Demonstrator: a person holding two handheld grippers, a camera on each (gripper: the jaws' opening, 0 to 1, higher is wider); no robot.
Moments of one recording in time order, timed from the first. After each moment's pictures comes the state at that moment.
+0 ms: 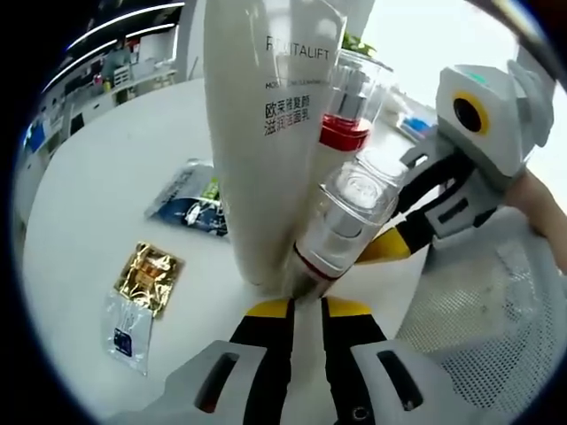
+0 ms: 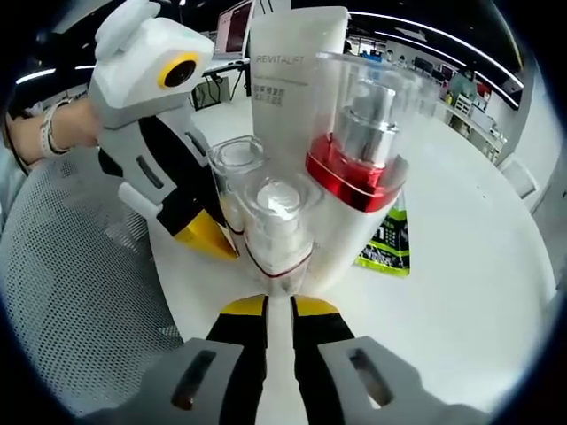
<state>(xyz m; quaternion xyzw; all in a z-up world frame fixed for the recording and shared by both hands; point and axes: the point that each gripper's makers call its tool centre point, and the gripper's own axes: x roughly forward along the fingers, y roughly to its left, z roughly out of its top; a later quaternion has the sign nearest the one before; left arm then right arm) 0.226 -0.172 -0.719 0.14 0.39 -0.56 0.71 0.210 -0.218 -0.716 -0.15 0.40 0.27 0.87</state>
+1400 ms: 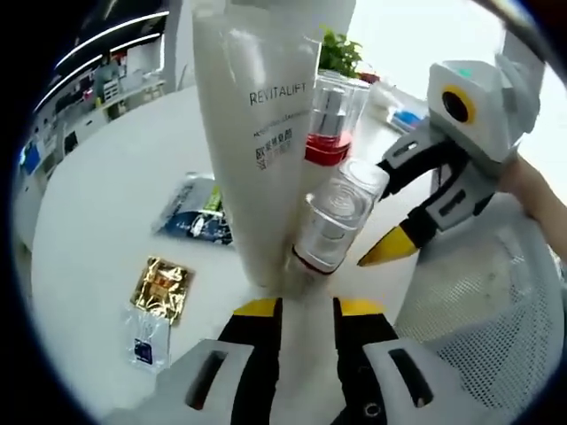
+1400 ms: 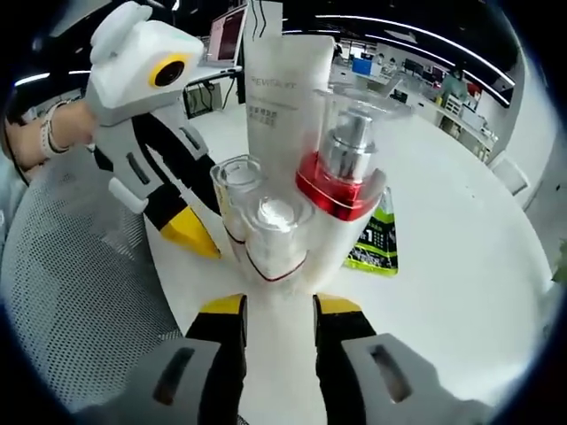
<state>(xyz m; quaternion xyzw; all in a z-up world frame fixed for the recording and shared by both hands) 0.228 -0.162 -0.697 0.18 0.36 -0.58 0.71 0.206 -0.222 -0.698 -0.14 0.38 0.24 0.88</state>
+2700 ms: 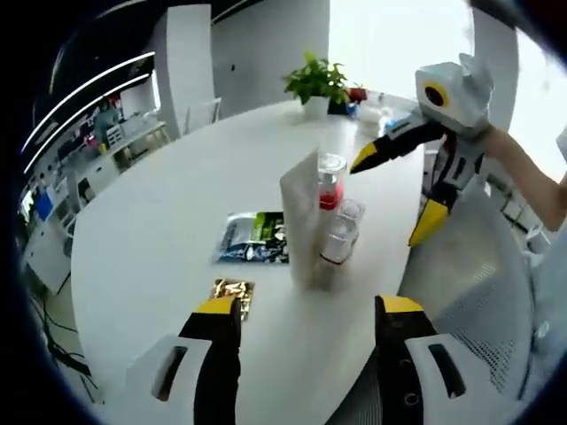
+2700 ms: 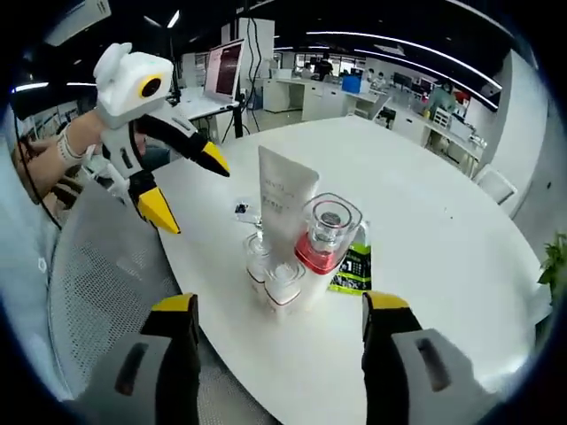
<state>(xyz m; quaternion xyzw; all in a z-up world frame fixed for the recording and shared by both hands) 0.247 -0.101 -0.617 0.22 0.28 -0.59 0.73 0.196 -0.216 -0.618 -0.13 0.35 0.23 0.90</state>
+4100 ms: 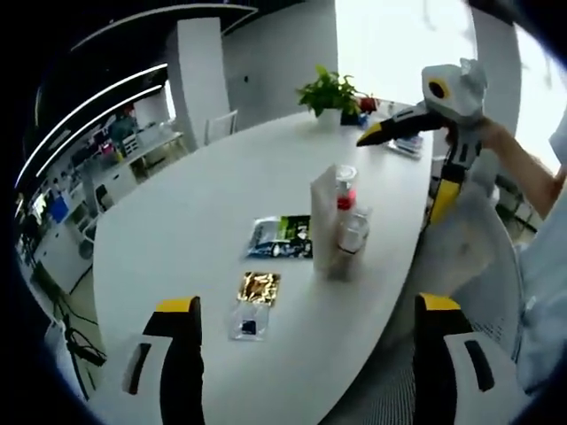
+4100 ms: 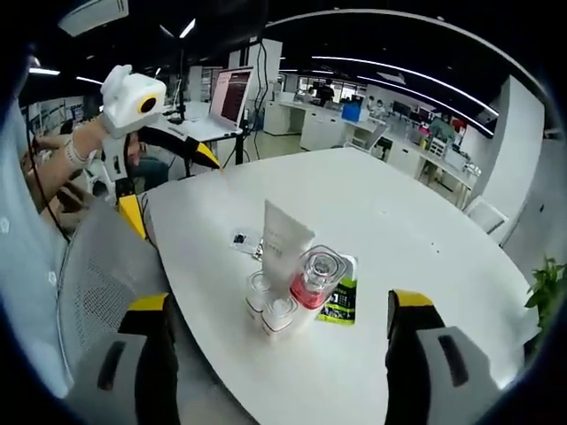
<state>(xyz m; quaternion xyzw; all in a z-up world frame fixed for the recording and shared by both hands) 0.258 -0.062 -0.593 0.21 0.26 -0.57 0.75 0.204 -0.212 -0.580 -0.16 0.28 0.23 0.92</state>
